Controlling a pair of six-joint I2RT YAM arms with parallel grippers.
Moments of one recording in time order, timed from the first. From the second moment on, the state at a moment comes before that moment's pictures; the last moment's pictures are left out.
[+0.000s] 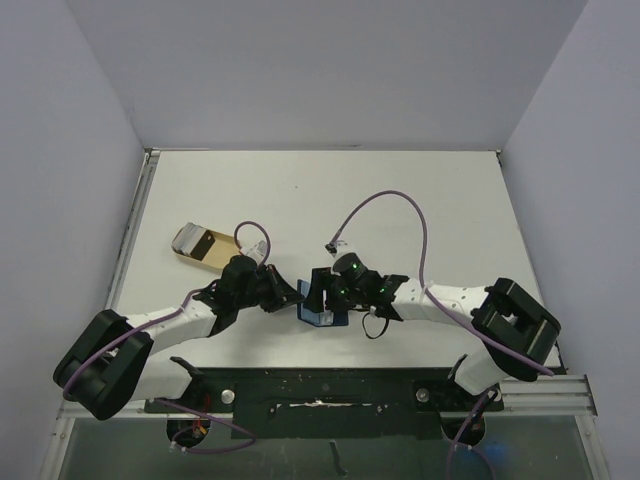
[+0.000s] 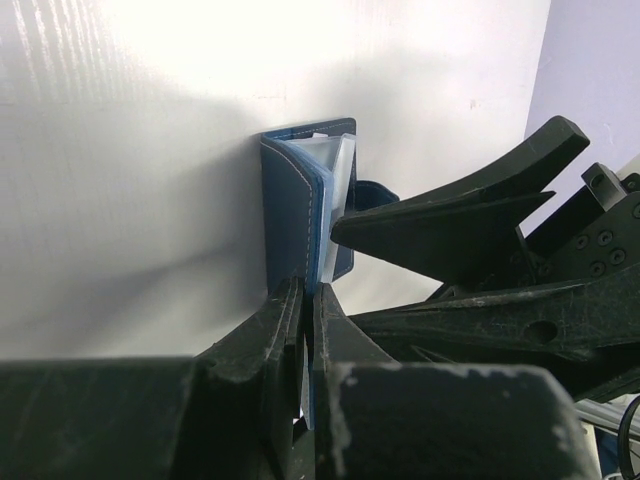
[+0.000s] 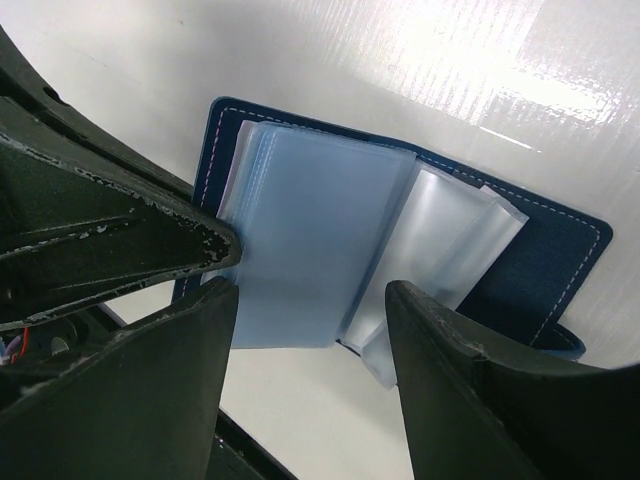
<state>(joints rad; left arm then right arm) -0.60 1.28 0.39 0.30 0.32 -1.05 0.90 1.50 0.74 0.01 -0.05 0.69</state>
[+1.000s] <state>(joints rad) -0.60 1.28 0.39 0.28 0.30 -1.04 0.91 1.53 0.76 -0.10 0.03 0.69</state>
